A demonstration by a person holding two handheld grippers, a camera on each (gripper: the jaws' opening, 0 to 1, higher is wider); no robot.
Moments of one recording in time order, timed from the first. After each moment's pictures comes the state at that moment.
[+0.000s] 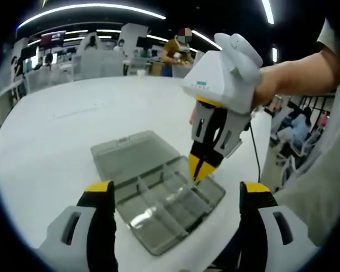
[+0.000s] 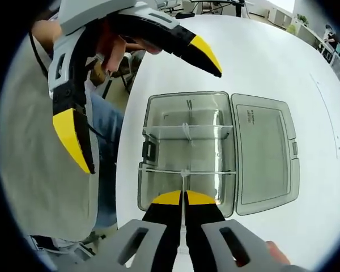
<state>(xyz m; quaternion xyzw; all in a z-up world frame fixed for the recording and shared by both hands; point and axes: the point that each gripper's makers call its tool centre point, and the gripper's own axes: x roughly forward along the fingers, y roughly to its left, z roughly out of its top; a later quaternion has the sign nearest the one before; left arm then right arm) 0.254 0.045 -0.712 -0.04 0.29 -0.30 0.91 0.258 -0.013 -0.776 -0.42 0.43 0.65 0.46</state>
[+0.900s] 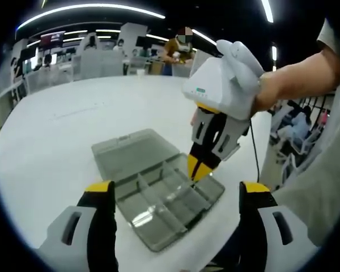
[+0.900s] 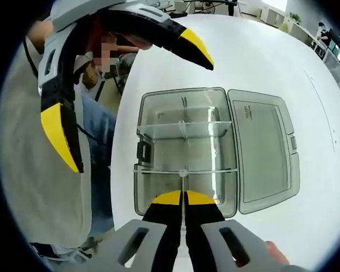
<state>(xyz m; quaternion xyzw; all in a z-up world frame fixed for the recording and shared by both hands) 0.249 0.045 -0.713 -0.03 0.29 -0.30 0.91 0.257 -0.013 -0.784 -0.43 0.42 0.63 0.49</state>
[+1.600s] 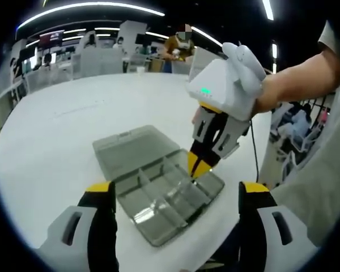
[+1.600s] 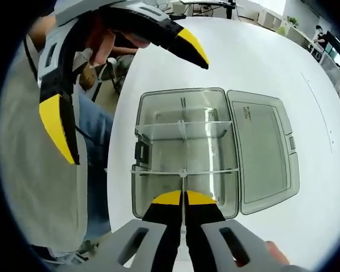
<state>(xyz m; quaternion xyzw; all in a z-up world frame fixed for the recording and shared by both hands) 0.243 0.050 -0.716 -0.03 0.30 -0.29 0.91 0.257 -0.012 -0.786 -0.42 0.41 0.63 0.51</state>
